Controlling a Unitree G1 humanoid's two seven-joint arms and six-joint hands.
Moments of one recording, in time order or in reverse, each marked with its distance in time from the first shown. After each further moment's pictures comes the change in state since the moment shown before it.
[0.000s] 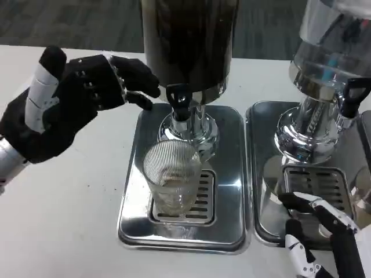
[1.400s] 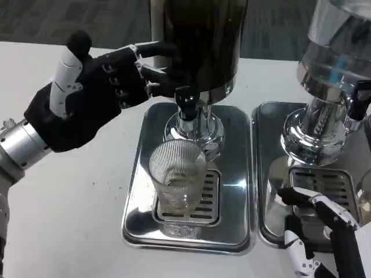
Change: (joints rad) left arm -0.138 -0.057 0.024 0.123 0.072 0.120 -0.085; right arm -0.015 0.019 -0.001 0.008 -0.001 -0.020 -0.010
